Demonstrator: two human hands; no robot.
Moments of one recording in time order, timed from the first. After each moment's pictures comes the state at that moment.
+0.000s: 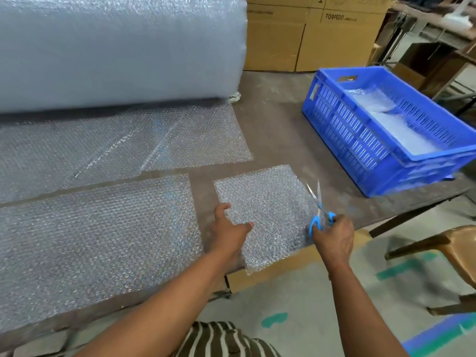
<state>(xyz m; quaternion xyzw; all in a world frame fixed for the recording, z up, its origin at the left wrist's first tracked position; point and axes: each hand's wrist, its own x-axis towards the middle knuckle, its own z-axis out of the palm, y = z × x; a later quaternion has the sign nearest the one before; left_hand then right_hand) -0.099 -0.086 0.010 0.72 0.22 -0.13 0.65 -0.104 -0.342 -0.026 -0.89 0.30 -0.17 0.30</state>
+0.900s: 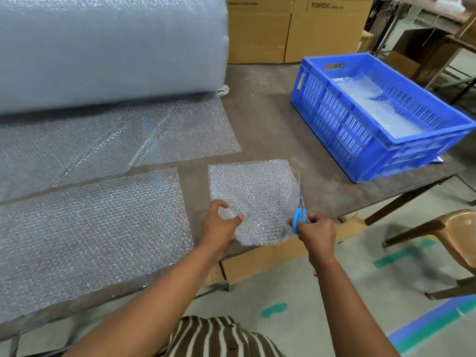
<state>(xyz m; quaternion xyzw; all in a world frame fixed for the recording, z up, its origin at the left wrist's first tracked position) -0.115 -0.088 0.012 0.75 0.19 -0.11 0.63 -0.124 -0.342 -0.049 -0.81 0.32 -0.09 0.49</state>
